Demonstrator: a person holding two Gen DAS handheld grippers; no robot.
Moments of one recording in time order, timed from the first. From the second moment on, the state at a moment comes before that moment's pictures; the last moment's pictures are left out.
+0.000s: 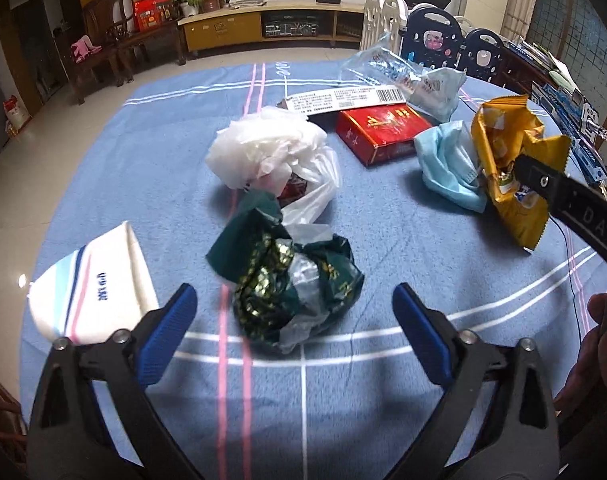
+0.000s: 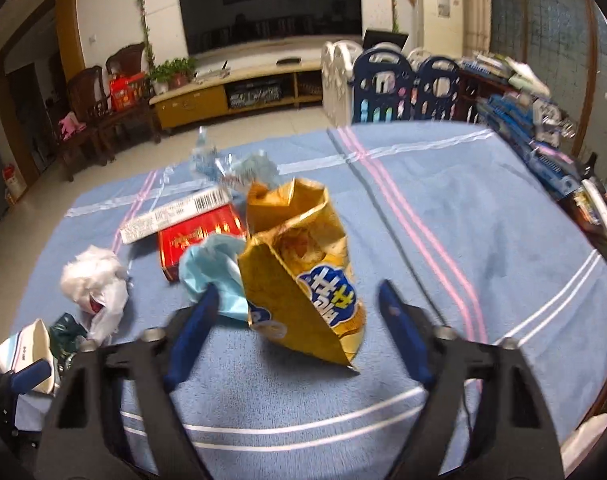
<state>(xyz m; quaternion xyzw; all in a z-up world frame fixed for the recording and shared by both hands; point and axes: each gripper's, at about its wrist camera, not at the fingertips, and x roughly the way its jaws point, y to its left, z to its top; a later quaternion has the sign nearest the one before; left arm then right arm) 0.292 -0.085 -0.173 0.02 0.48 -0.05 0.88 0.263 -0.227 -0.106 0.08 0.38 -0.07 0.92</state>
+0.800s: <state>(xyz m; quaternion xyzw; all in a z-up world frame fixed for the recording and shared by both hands) 0.130 -0.020 -0.012 -0.07 0.29 -0.09 0.95 0.082 -0.194 0.014 0.13 0.29 0.06 0.95</state>
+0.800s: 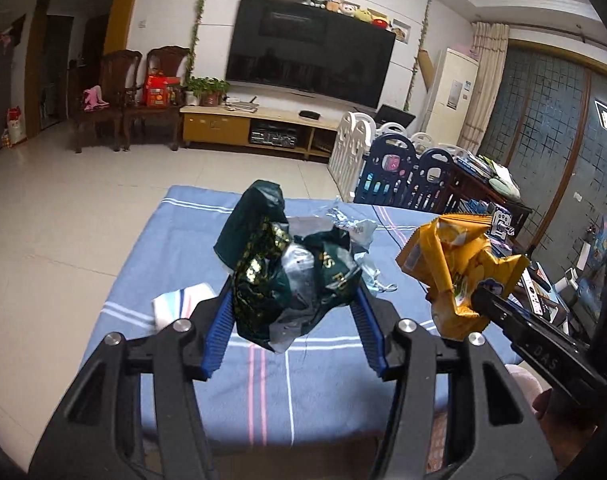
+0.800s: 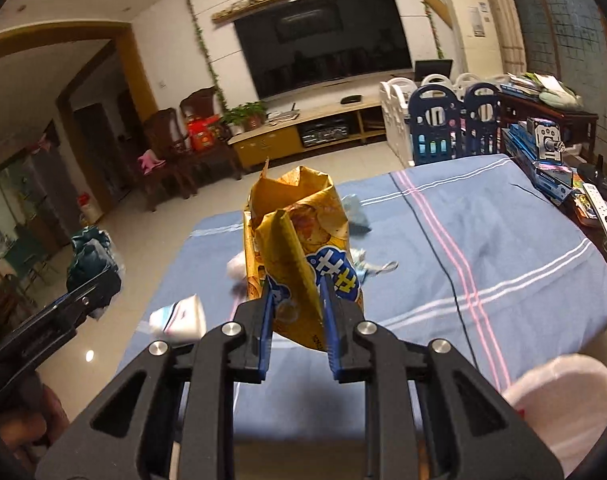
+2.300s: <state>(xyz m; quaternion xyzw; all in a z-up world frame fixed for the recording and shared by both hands) 0.146 -0.018 -0.034 -0.04 0.33 -0.07 0.94 0.092 -0.161 0.008 0.09 0.31 0.07 0.94</state>
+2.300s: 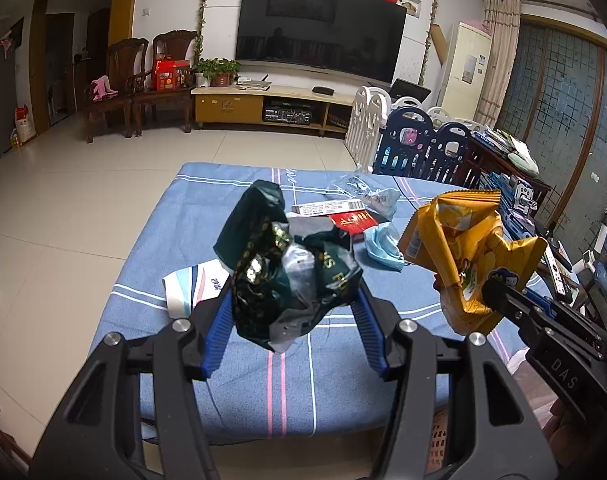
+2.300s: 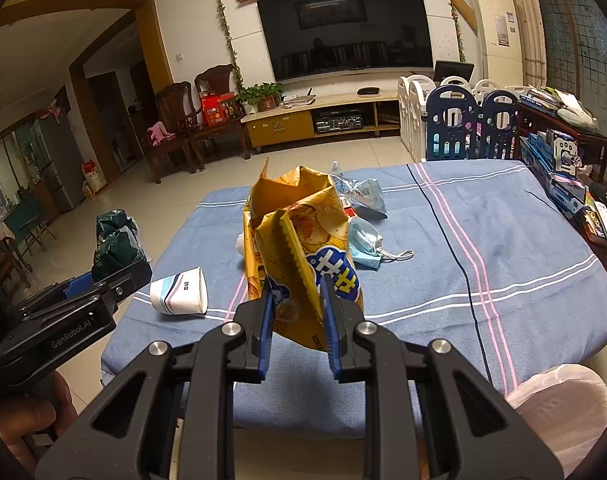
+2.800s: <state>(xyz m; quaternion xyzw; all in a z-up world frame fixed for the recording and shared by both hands) 0.146 -0.024 -0.036 -0.04 0.33 -0.07 0.94 0.092 -0.164 0.008 0.09 0.31 0.07 0.94</state>
